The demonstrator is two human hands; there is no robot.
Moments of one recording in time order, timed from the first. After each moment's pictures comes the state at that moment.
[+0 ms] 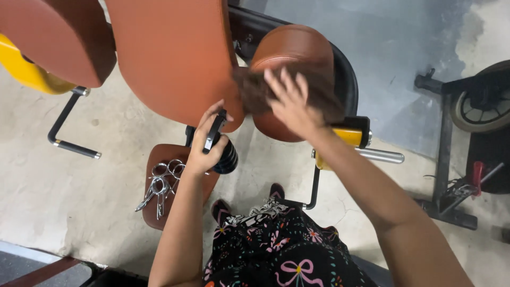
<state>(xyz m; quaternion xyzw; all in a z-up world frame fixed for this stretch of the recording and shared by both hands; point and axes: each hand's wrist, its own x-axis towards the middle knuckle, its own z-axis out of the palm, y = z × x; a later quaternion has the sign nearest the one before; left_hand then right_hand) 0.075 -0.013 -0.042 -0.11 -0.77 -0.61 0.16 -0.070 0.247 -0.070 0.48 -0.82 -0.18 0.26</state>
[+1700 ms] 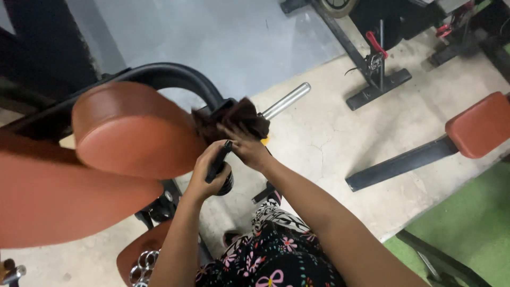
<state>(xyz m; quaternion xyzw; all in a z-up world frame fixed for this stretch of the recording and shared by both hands) 0.020 0.186 -0.055 -0.36 -0.73 -0.56 -0.14 0.046 0.378 -0.204 0.09 -0.93 0.34 0.12</state>
